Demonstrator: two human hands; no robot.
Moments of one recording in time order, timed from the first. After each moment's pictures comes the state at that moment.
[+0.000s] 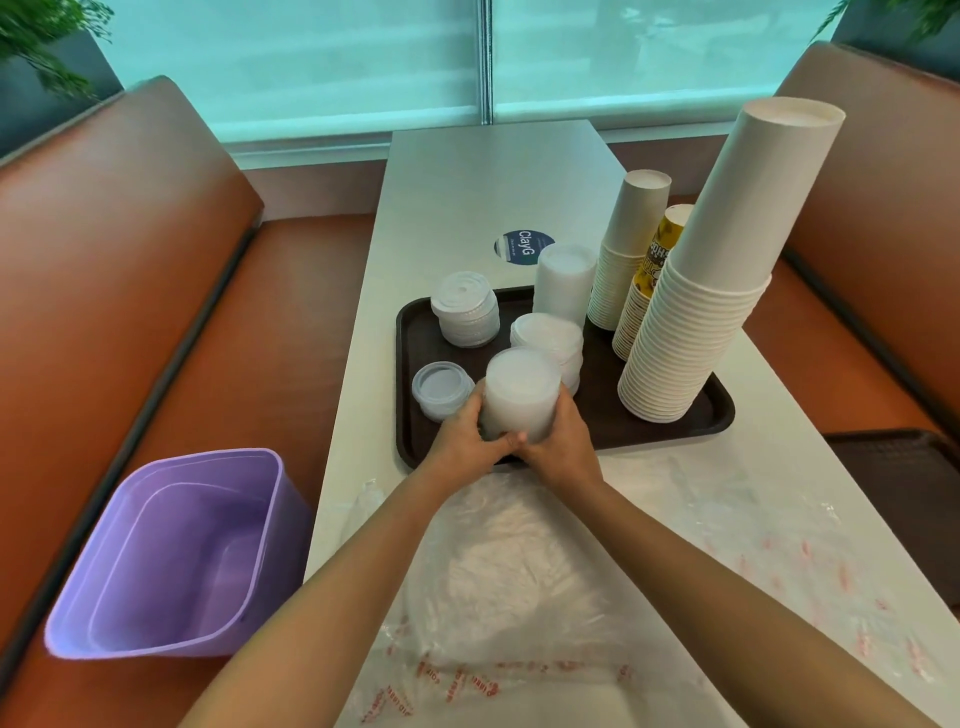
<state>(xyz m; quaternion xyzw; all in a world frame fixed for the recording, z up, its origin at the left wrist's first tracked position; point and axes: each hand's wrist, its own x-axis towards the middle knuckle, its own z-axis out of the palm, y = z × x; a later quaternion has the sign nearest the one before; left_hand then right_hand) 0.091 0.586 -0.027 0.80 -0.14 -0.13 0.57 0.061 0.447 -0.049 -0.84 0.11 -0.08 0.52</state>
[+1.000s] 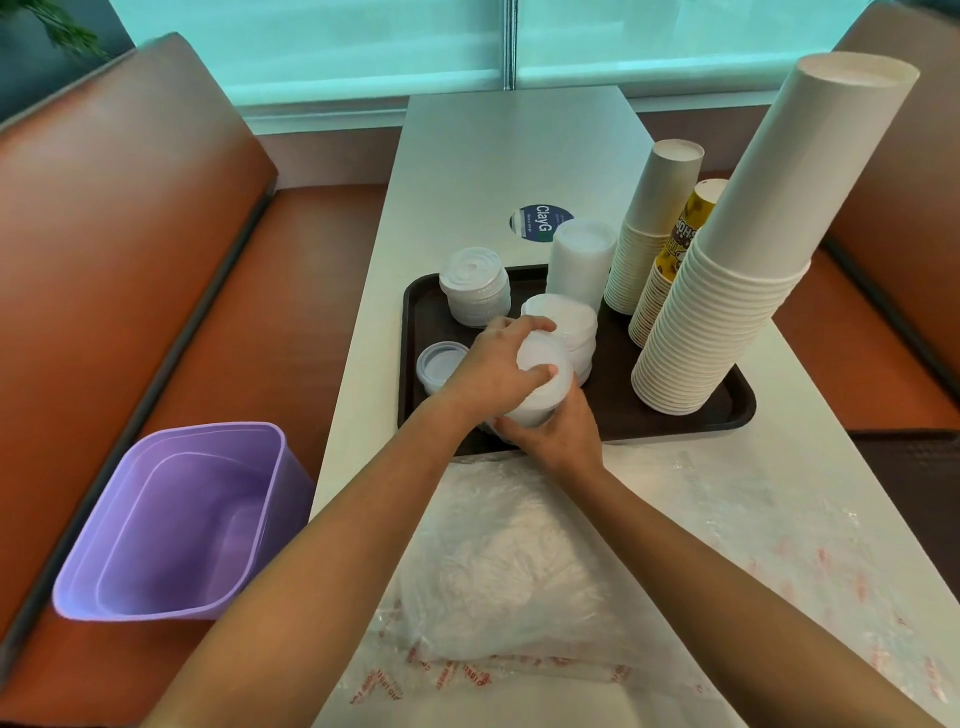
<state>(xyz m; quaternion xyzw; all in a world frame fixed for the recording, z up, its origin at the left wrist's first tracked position) 0.105 0.553 0.057 0.90 -0.17 -0.11 0.37 0.063 0.453 -0.044 -0.86 0.11 -0.09 0.49</state>
